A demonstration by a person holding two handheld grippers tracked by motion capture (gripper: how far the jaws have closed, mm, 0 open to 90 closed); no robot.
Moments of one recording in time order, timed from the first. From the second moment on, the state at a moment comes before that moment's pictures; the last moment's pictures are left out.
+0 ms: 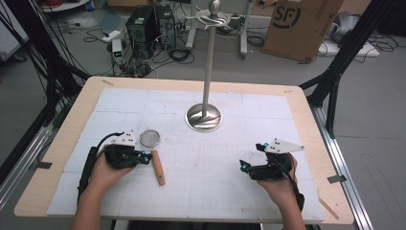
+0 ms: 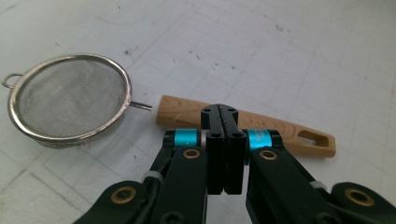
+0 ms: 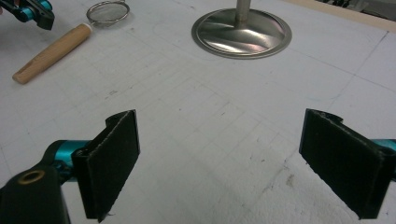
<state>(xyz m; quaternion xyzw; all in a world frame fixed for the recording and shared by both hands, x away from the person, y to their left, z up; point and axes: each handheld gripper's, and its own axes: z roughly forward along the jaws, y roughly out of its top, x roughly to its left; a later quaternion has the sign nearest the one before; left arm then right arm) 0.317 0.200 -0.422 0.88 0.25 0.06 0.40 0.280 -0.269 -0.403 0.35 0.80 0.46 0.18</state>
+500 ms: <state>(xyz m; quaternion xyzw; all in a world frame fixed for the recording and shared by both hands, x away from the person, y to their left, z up) 0.317 0.188 -0.430 0.90 0.23 0.04 0.37 0.279 -0.268 -0.402 0.35 0.79 0.47 0.18</state>
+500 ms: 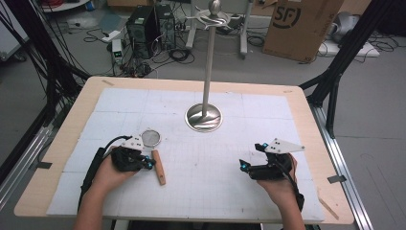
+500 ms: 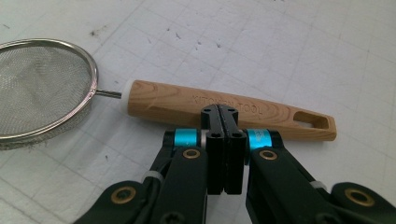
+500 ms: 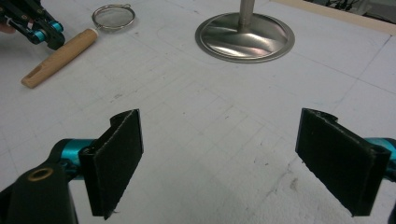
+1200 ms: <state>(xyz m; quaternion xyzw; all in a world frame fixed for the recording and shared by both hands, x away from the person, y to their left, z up) 0.307 0.134 -0.436 0.90 0.19 0.07 0.39 0.278 -0.268 -0.402 0.34 0.80 0.46 0.18</state>
